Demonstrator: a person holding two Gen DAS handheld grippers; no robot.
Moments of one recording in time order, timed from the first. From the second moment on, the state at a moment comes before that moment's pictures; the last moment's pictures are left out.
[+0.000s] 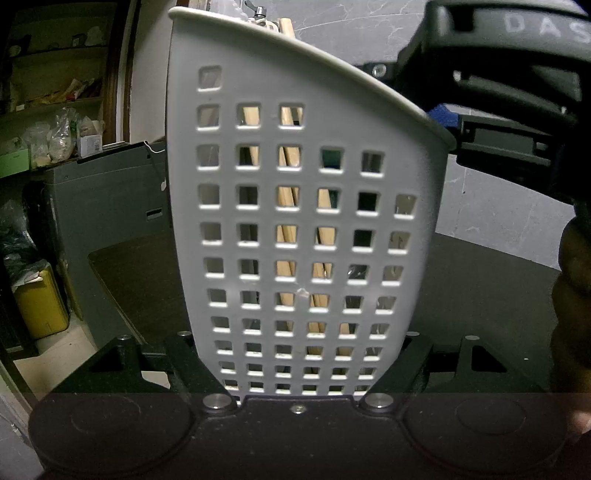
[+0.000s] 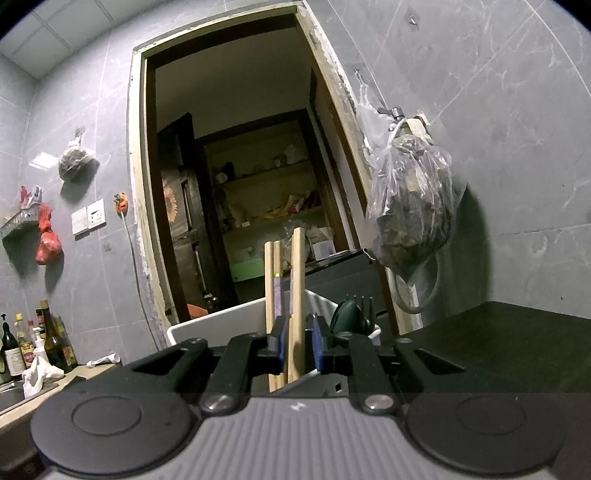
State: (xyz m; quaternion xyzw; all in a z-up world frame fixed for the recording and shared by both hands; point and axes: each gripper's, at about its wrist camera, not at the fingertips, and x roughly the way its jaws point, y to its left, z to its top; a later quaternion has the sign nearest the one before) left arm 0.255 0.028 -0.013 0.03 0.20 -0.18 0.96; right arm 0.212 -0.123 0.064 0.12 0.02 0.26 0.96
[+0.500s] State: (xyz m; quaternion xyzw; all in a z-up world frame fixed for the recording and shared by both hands) left arm 0.254 0.029 -0.012 0.02 0.20 -0.18 0.96; right arm 0.201 -0.129 0.070 0.12 0.00 0.27 0.96
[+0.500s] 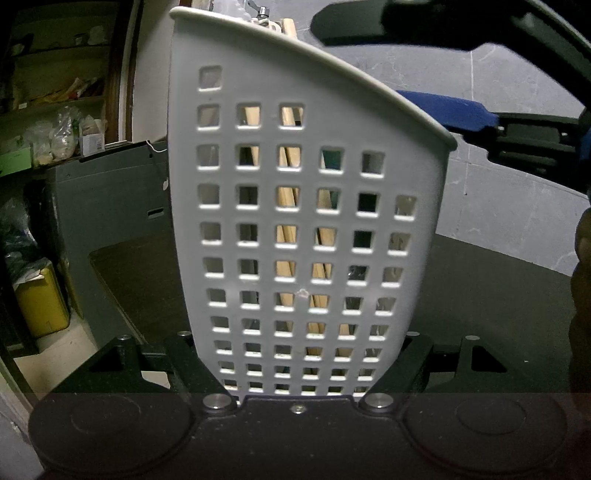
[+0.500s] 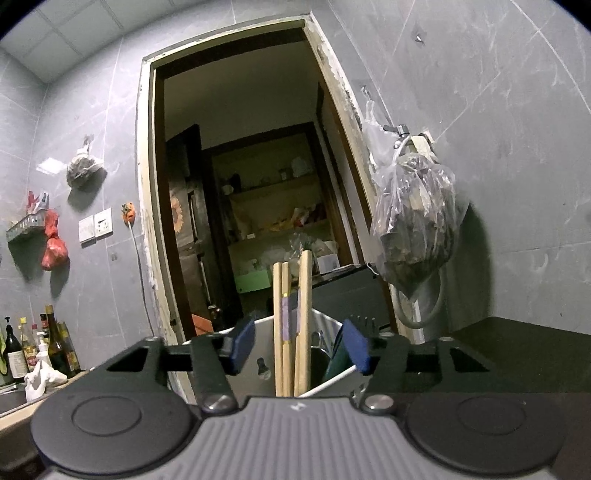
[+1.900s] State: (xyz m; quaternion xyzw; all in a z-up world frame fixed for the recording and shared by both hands) left arm 0.206 0.030 0.015 0.02 0.15 -0.13 0.98; right arm 0.169 -0.174 0.075 0.17 -0.01 0.23 0.96
